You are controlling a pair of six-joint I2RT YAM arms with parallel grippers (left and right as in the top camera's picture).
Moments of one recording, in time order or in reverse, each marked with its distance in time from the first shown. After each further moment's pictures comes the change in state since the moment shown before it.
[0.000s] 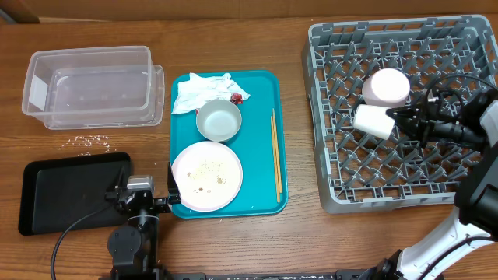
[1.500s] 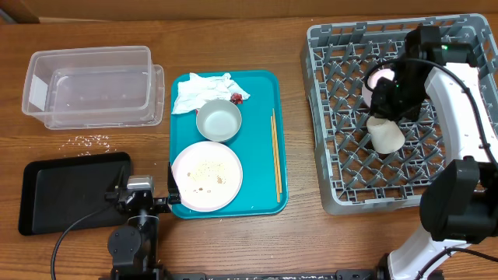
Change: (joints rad) left arm 0.000 0.000 0.000 0.000 0.000 0.000; right arm 0.449 -0.146 0.259 0.099 1.122 0.657
